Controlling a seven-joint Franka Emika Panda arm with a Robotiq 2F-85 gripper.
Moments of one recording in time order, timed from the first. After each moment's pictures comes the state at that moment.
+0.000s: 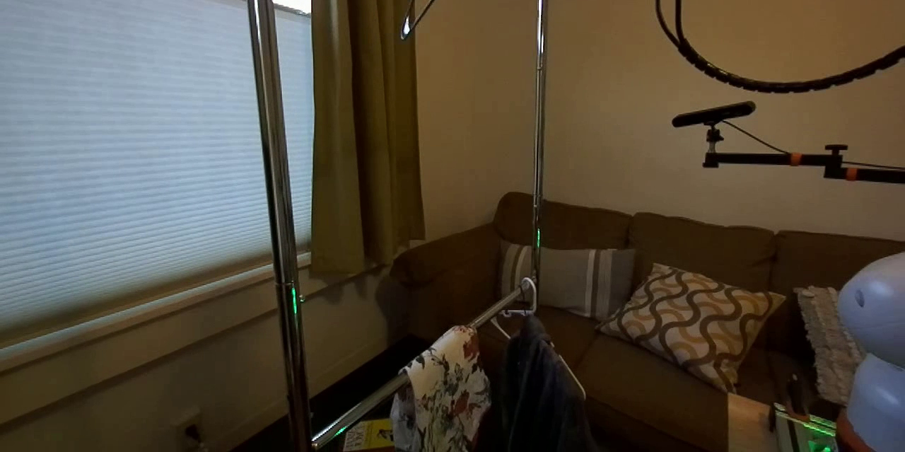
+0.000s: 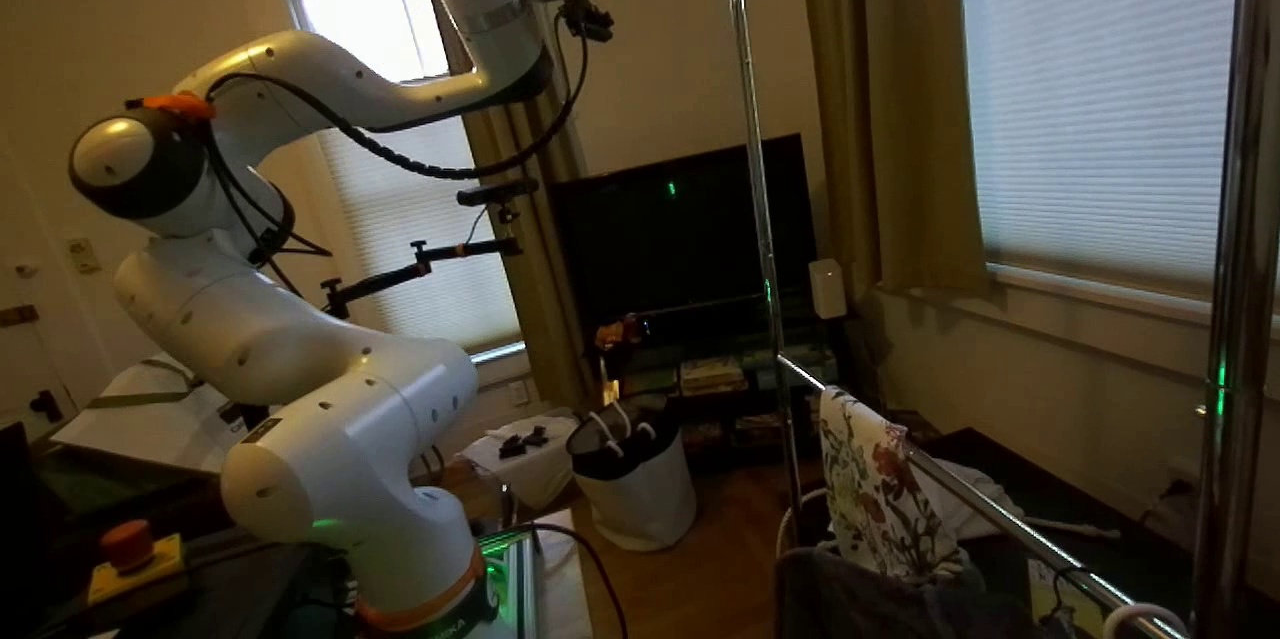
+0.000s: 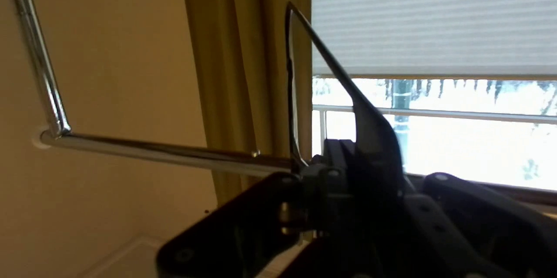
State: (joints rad) arm -0.57 -0.89 0.65 -2.04 -0.53 2.58 1.04
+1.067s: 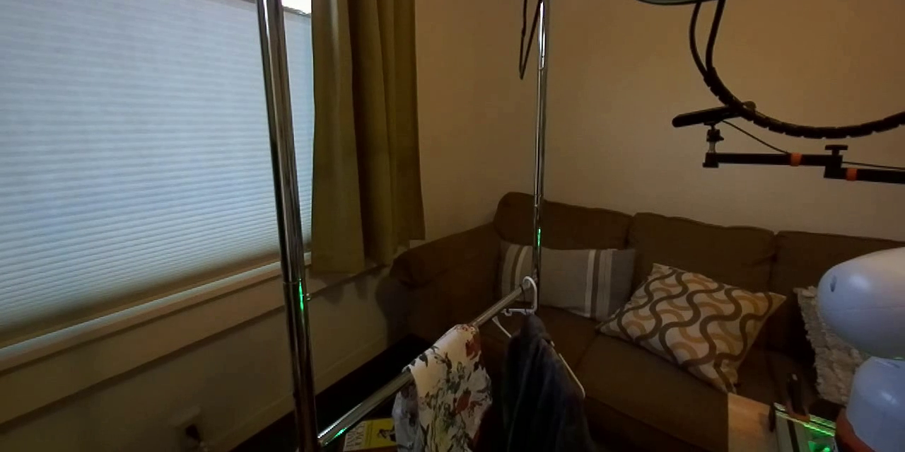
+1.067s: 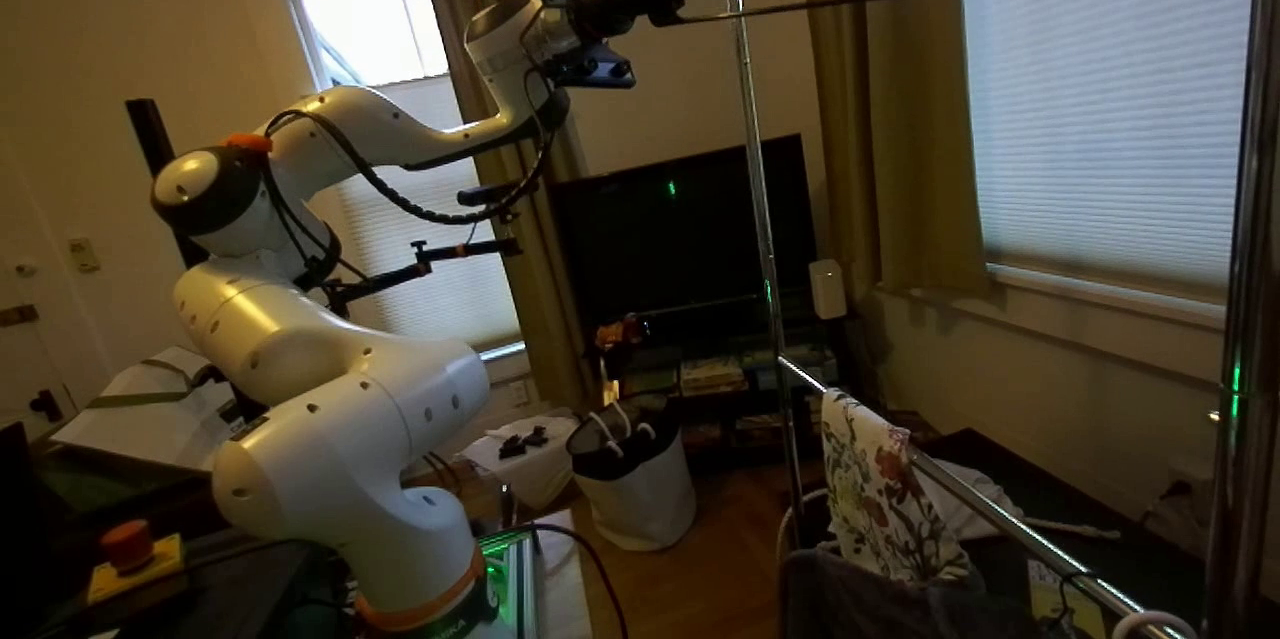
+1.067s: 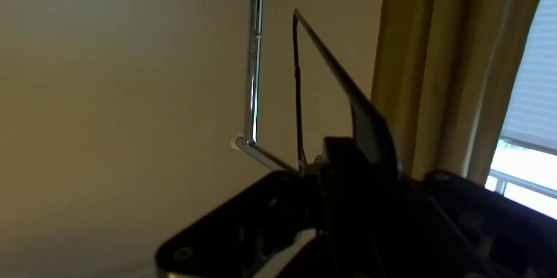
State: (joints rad) arm -0.77 -1.04 0.85 -1.99 -0.54 2.03 1.10
